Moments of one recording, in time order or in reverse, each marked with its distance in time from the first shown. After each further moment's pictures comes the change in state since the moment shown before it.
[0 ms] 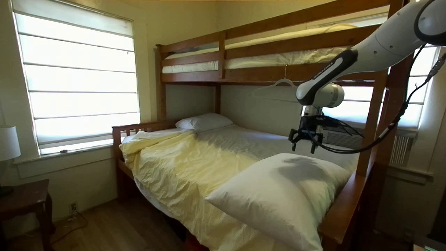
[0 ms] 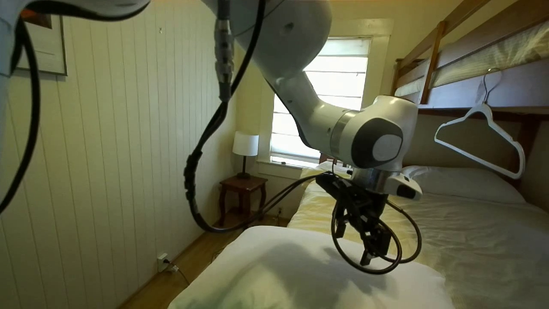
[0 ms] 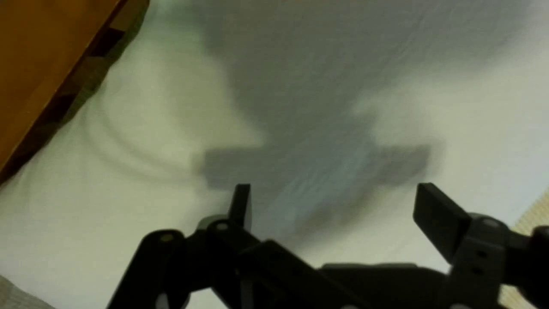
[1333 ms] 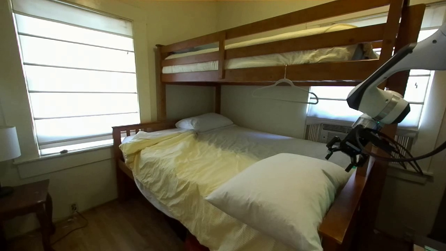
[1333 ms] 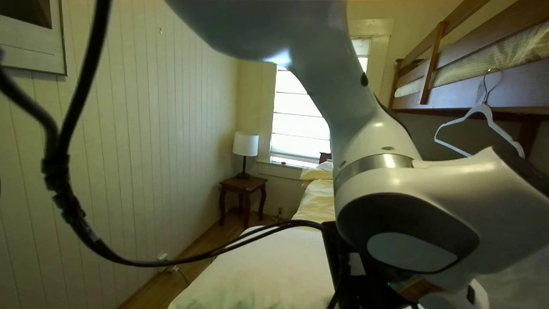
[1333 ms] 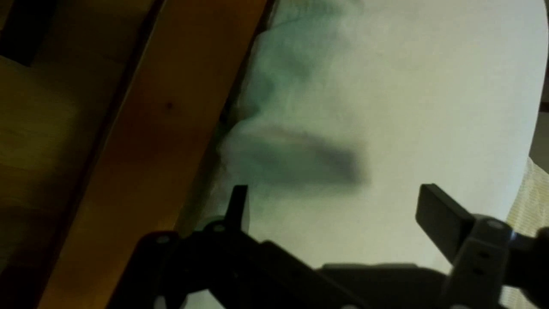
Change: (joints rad) arm -0.127 -0.277 -0.183 -0.447 0.442 0.093 -0.412
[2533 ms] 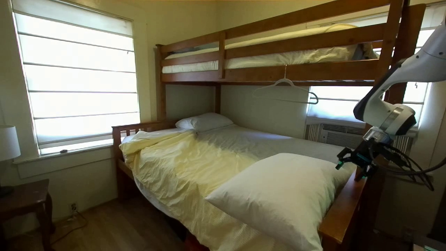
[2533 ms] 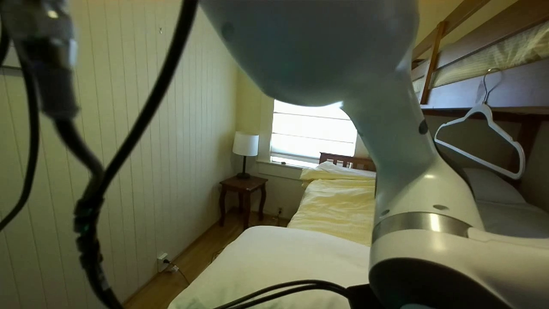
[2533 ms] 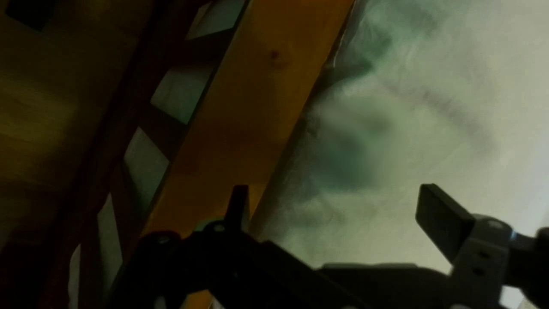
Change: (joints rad) arm -0.072 0.168 -0.049 0.047 0.139 0.012 -0.302
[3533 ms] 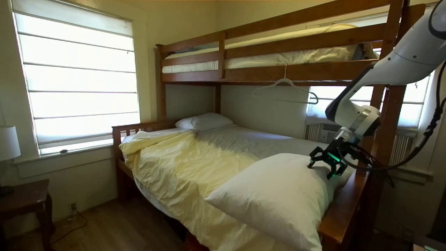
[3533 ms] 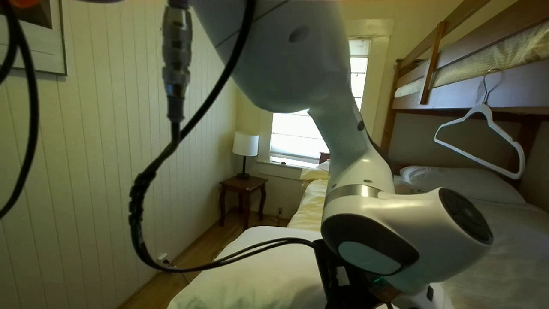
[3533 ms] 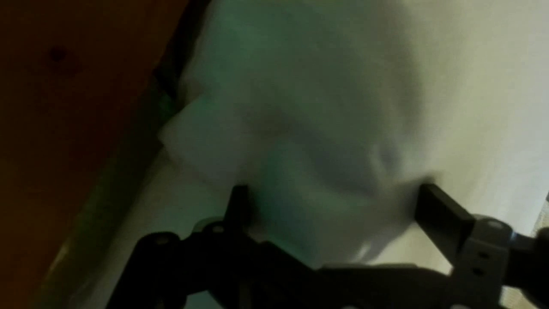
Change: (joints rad) arm 0.081 0.056 0.173 0.037 0.124 0.095 0.088
